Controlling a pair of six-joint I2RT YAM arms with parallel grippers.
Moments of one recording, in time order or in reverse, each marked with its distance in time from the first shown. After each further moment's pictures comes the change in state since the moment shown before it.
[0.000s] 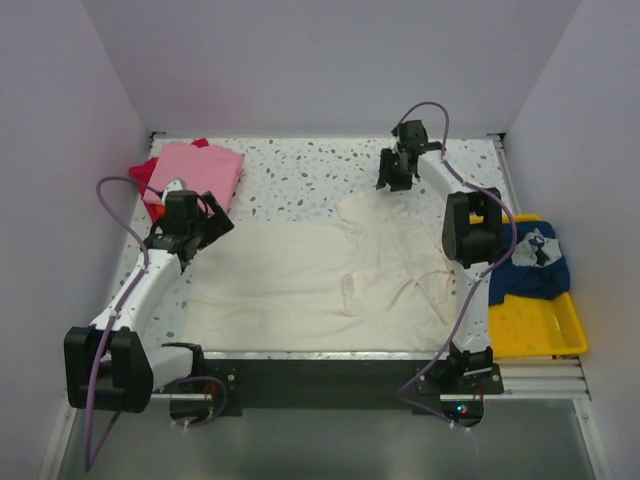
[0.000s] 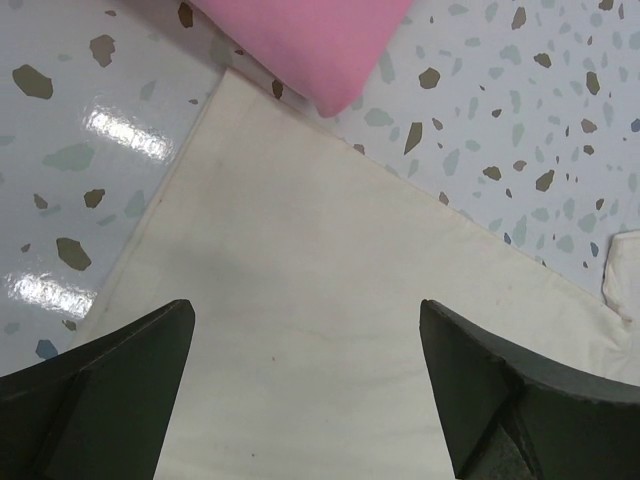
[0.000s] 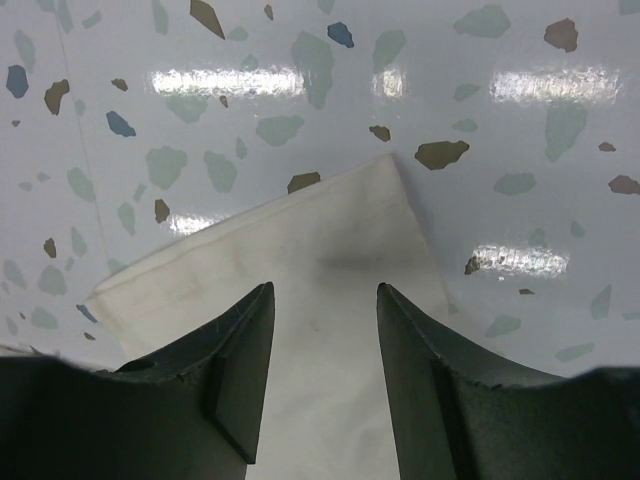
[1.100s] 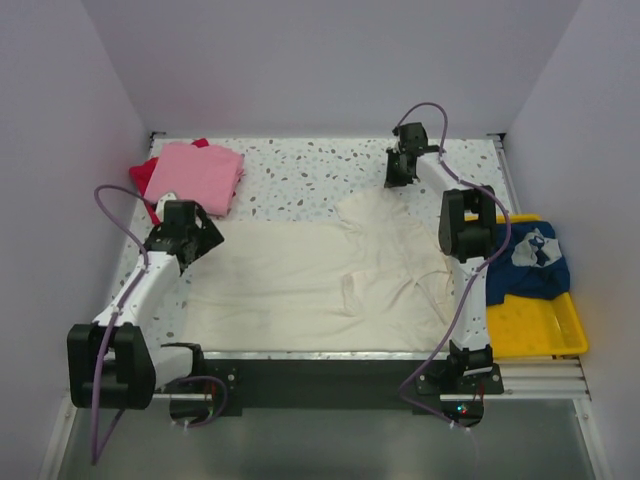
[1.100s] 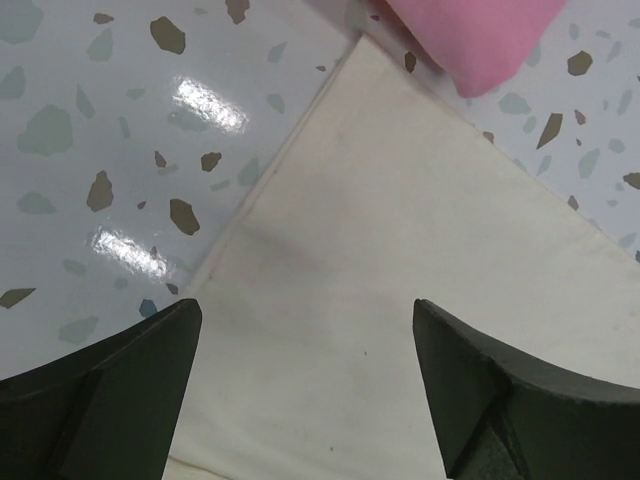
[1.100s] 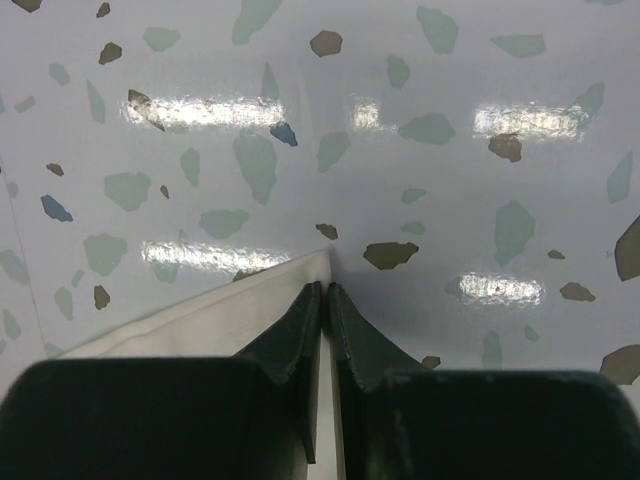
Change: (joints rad) left arm 0.037 -0.023 -0.049 -0.085 -0.105 0.021; right arm -0.018 0.110 0.066 0.094 0.040 -0.051
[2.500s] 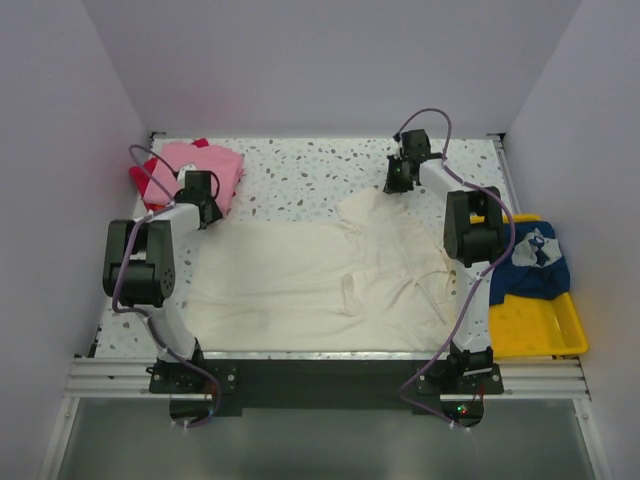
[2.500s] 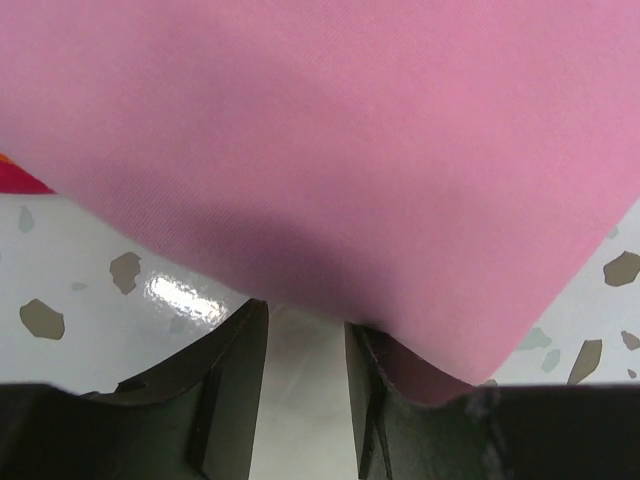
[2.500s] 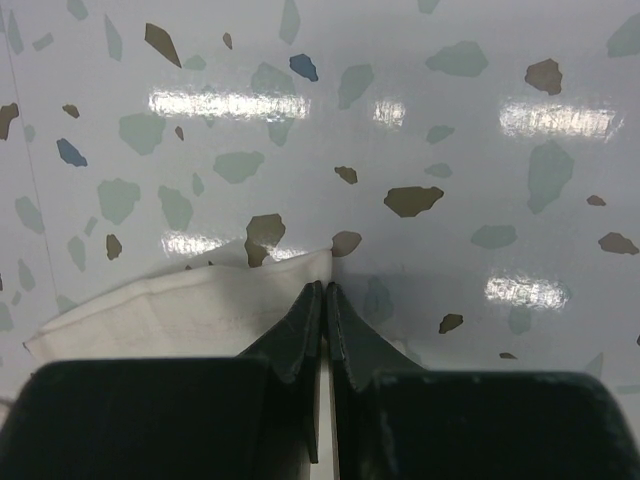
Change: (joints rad) left arm 0.023 0.637 0.293 0.353 -0.078 0.166; right arm -0.002 -0.089 -0.174 0.092 -0.060 0.013
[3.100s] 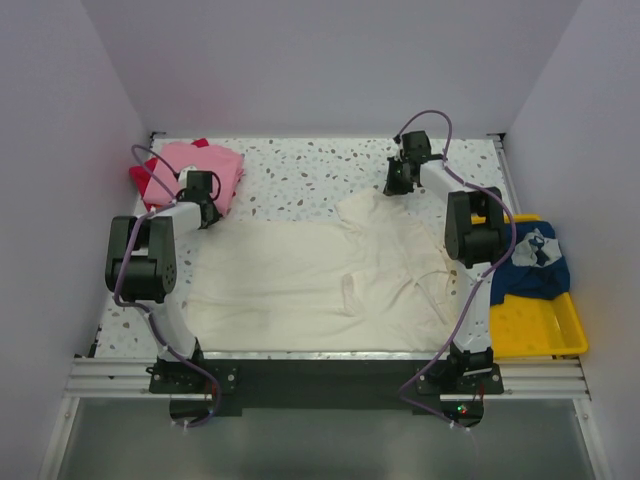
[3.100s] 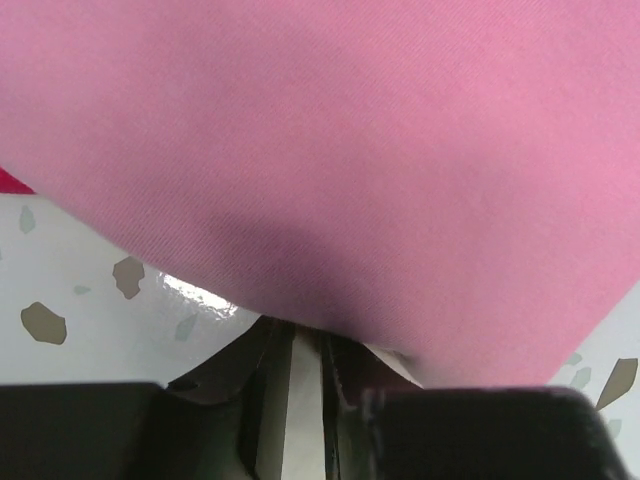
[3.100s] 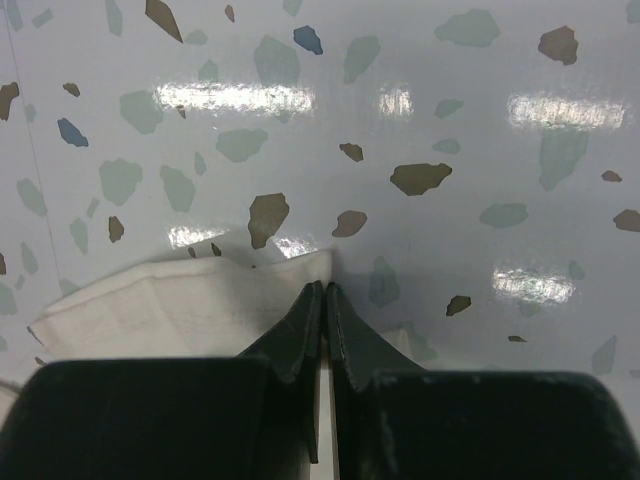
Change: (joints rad) left arm 0.000 0.048 0.030 -0.021 -0.027 0.000; right arm 0.000 -0.019 -0.030 -0.003 -0.015 0.007
